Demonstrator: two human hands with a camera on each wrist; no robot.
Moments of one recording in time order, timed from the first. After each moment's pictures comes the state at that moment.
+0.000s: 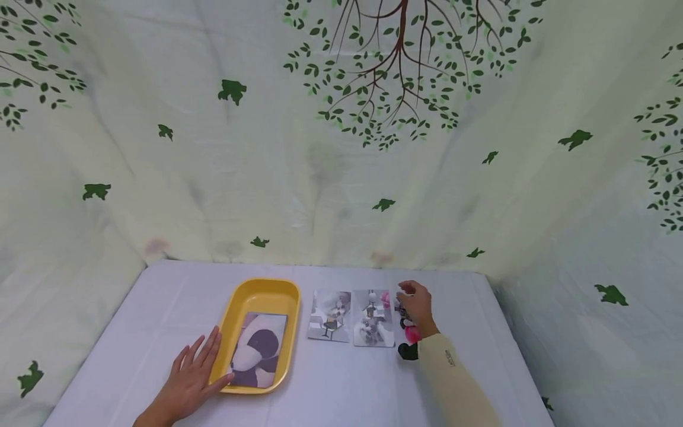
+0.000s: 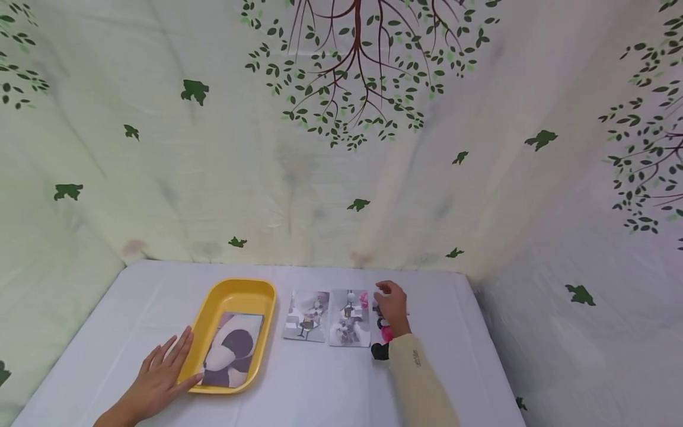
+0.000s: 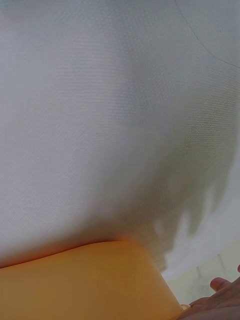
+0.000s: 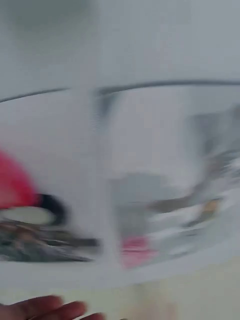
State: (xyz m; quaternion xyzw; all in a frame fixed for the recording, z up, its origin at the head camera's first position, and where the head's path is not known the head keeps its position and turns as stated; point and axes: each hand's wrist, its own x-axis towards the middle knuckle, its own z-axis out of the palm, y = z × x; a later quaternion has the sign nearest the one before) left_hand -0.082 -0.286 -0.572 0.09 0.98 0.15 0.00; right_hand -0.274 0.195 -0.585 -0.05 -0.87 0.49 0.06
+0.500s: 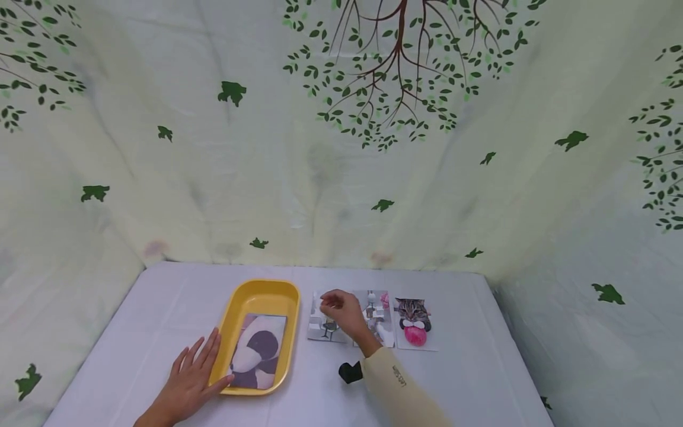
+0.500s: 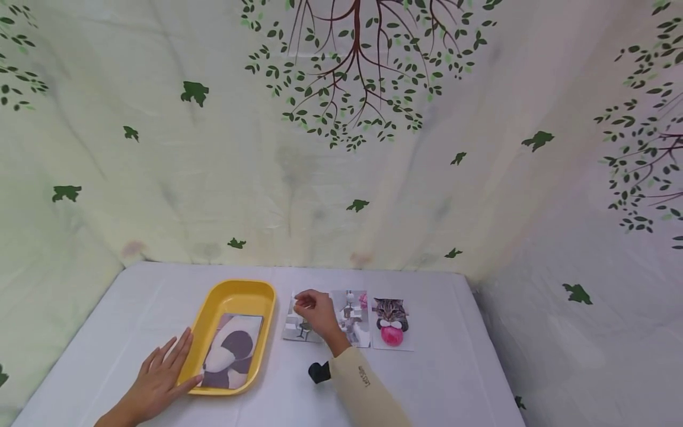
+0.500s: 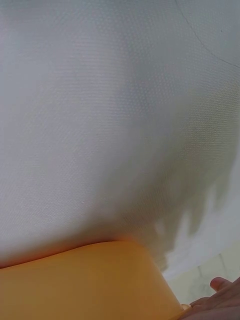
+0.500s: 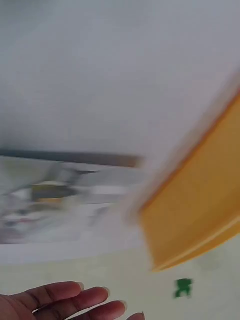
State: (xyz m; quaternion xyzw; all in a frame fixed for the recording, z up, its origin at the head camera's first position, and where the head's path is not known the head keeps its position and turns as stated) left_hand -0.084 -0.285 -0.574 0.09 0.98 0.15 0.01; right_hand -0.232 0.044 -0.557 0.13 -0.80 0.58 -0.05
